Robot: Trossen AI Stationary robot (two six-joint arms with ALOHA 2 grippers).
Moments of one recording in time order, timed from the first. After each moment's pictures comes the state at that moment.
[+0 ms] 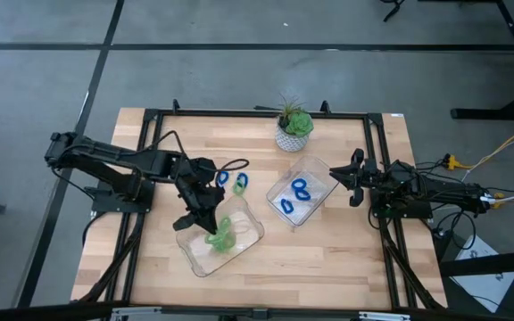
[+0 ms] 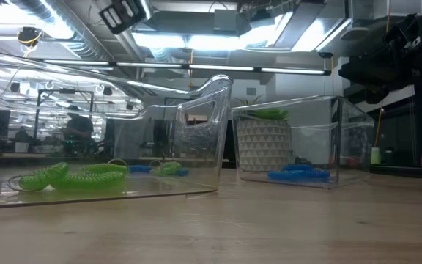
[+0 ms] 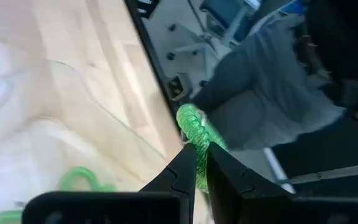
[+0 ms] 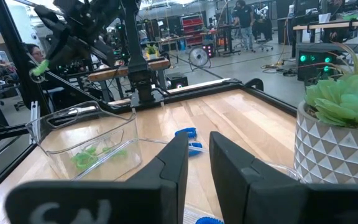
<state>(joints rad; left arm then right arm) -0.11 1.24 0.99 -0.45 0.69 -0.24 -0.08 0.00 0.02 0.01 0.10 0.15</state>
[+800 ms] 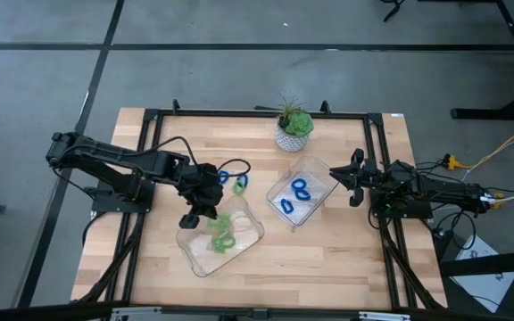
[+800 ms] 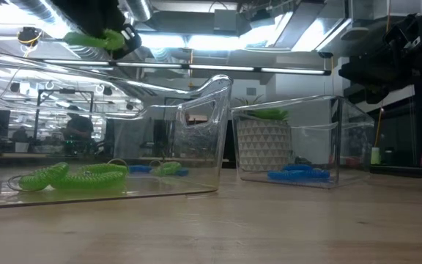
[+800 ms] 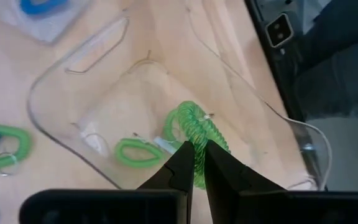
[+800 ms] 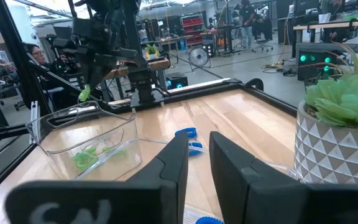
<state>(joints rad) -0.11 1.25 0.99 -0.69 0.34 -0.03 -0.08 0.00 0.02 0.01 0.10 0.15</state>
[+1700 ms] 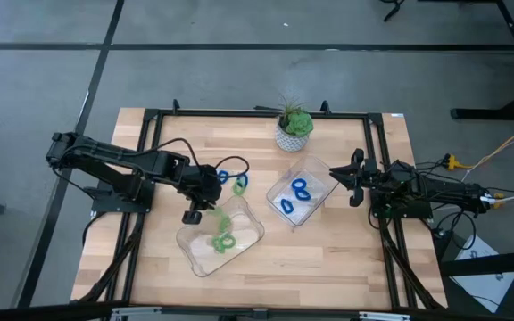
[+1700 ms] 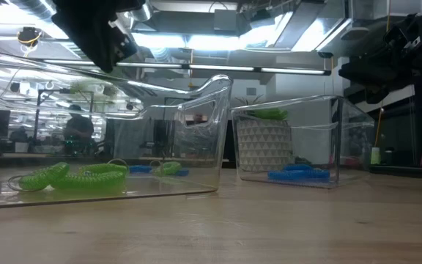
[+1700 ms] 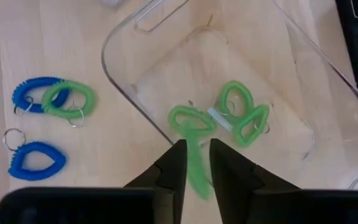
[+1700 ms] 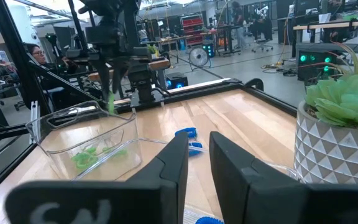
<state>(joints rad) -0.11 1.25 0.99 -0.79 0.13 -0.03 -0.08 0.00 0.02 0.01 0.10 0.15</state>
